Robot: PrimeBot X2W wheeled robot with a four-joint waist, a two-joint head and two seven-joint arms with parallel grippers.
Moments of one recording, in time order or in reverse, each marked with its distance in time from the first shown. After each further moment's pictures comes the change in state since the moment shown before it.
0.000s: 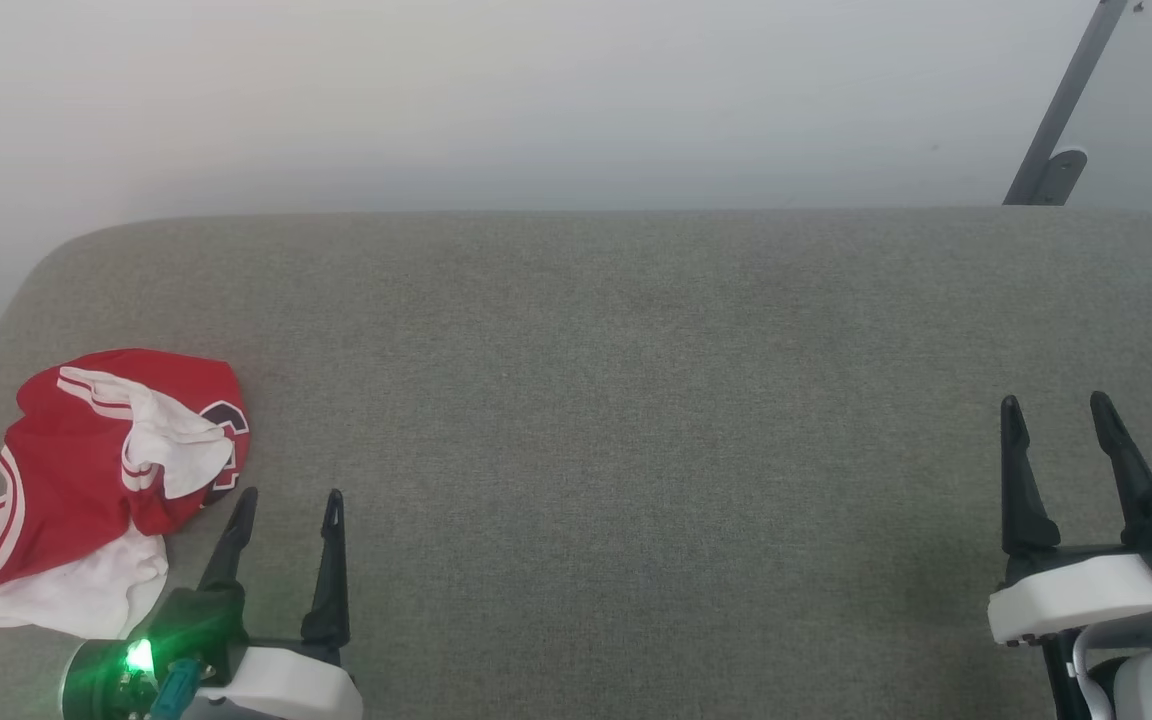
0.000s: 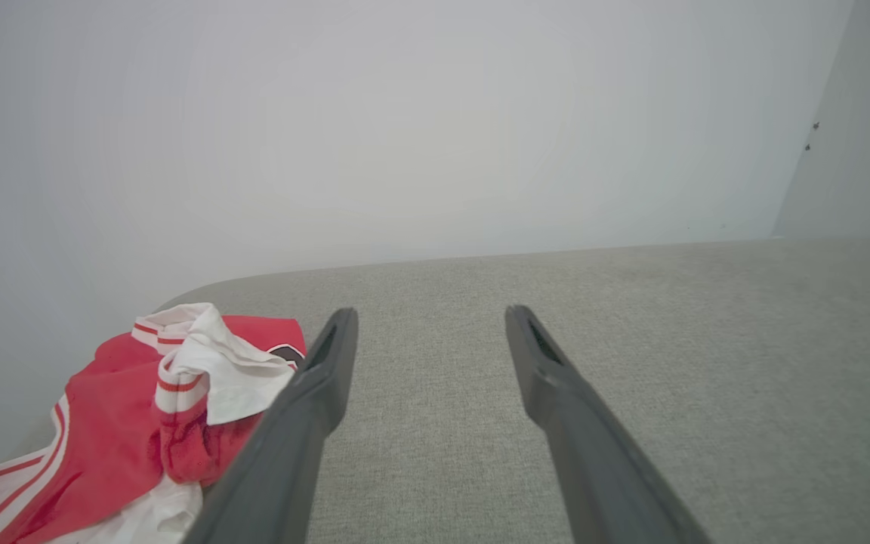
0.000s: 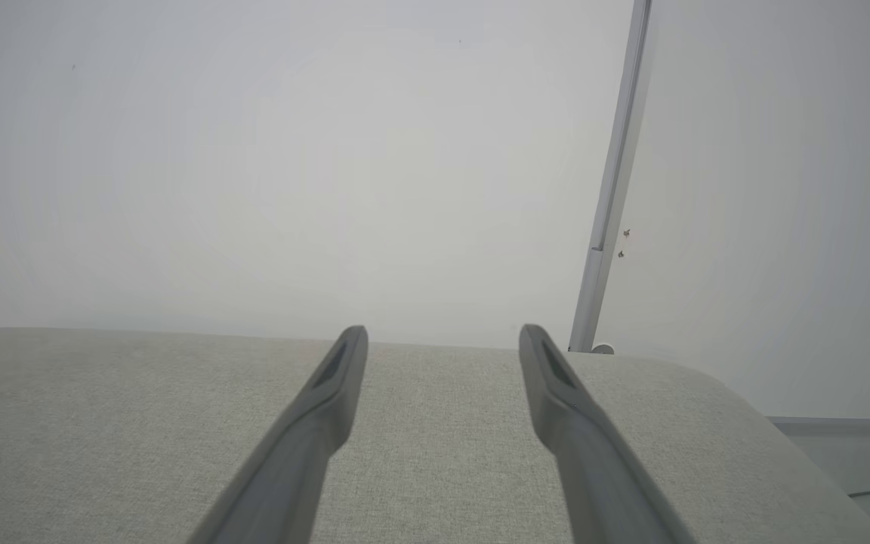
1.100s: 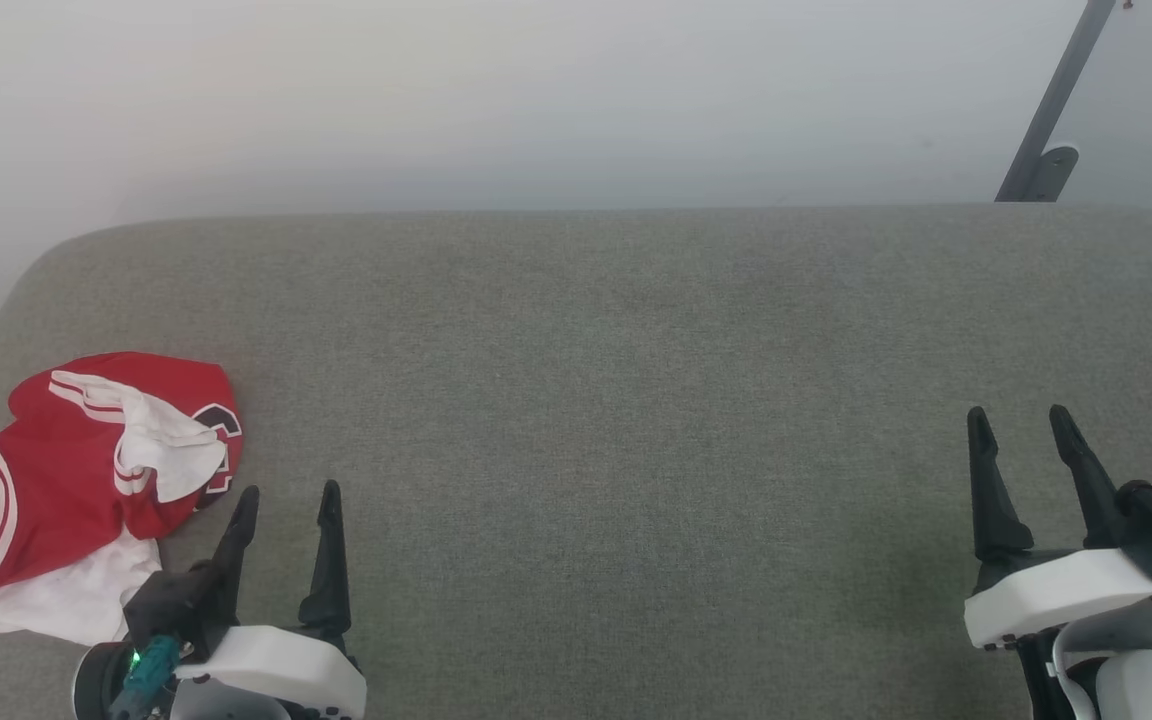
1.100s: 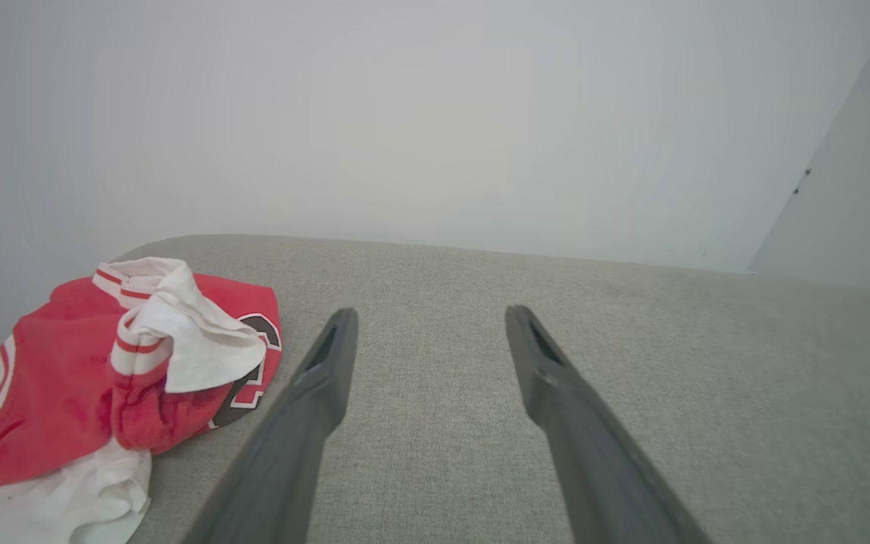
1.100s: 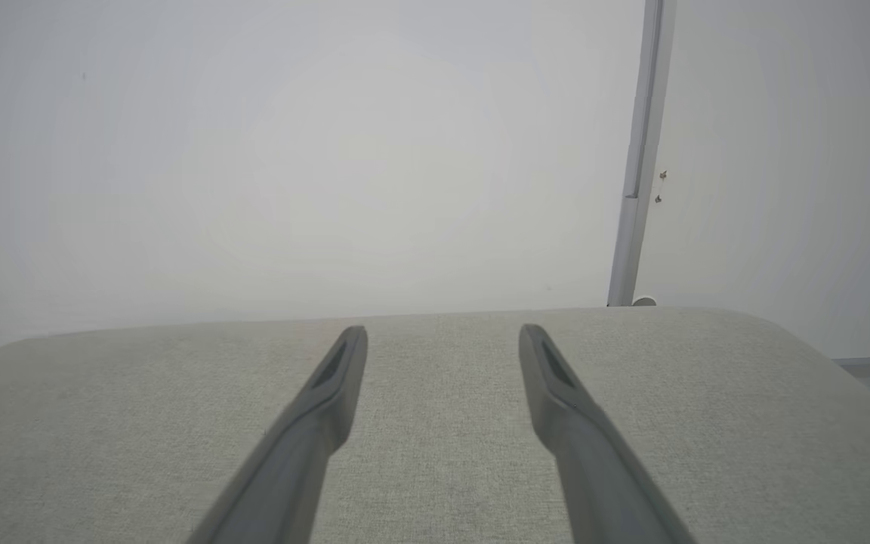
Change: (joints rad) left arm -0.021 0.053 -0.081 -0.002 -0.229 0.070 0.060; right arm -0.004 -0.024 0.073 0.032 0.155 0.000 0.058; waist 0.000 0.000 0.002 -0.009
